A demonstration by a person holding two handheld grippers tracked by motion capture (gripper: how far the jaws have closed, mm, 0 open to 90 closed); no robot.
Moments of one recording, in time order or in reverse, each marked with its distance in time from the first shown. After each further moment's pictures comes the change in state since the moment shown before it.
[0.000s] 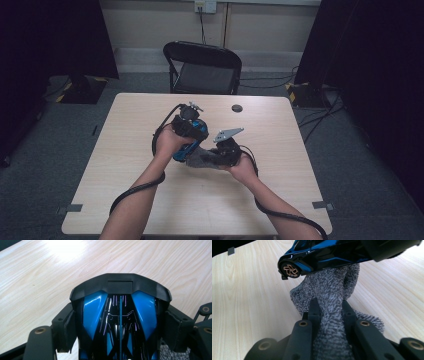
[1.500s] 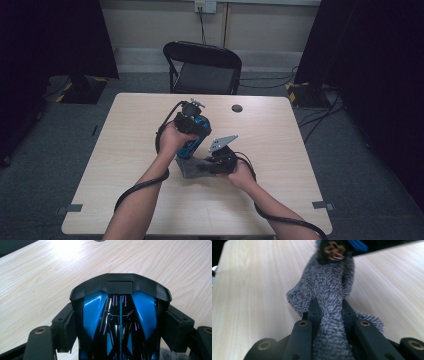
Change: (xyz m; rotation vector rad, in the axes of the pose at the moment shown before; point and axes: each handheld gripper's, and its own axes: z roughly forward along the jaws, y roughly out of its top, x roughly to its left) left arm 0.001 0.010 0.001 -0.045 0.000 -0.044; right arm 0.015 -0.011 0.011 0.039 0.075 -0.078
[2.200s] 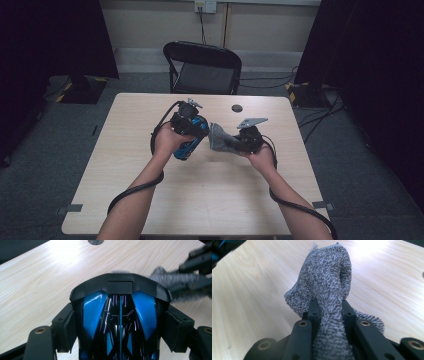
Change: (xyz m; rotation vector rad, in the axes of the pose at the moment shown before) left arm -0.005 -0.006 -0.018 -0.014 -0.016 0.038; right arm -0.068 -0.009 -0.063 -0.048 -0.296 0.165
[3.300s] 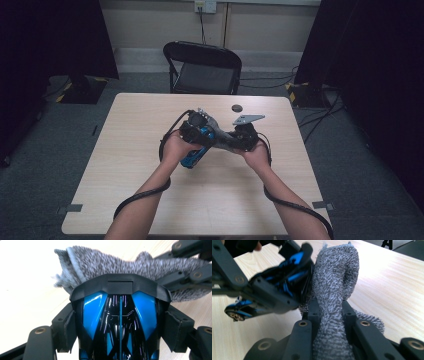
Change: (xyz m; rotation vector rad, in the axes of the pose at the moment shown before) left arm -0.021 -0.007 0.024 0.045 -0.039 0.030; right arm 0.015 0.018 0.001 -0.071 0.046 0.008
